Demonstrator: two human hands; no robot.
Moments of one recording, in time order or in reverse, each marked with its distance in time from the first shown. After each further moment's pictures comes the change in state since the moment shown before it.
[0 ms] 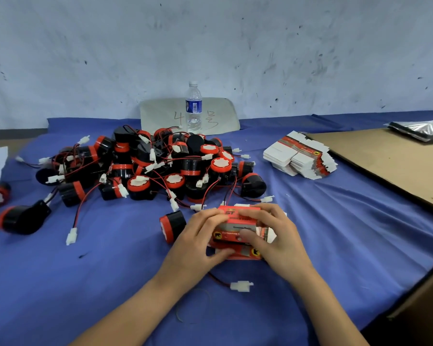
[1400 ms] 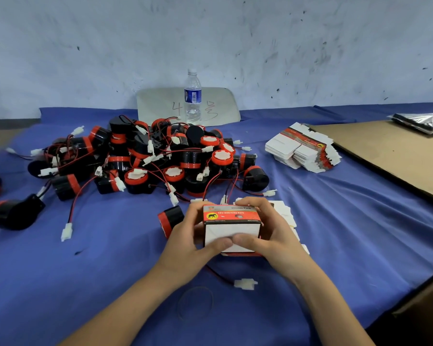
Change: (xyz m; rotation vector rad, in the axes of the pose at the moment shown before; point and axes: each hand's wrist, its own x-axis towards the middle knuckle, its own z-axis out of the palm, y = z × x) left_hand 0.001 0.007 -0.012 -0.631 -0.039 -0.327; right_hand 0.001 -0.009 0.009 0.616 -0.224 0.166
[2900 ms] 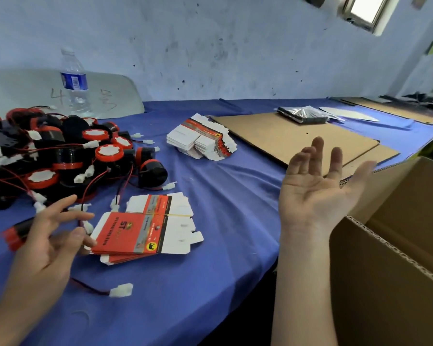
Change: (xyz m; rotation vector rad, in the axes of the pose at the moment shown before) left_hand 0.023 -0.046 -0.008 0.045 0.198 -0.045; right_hand -0.056 -0.102 -0.118 0.947 0.950 -0.652
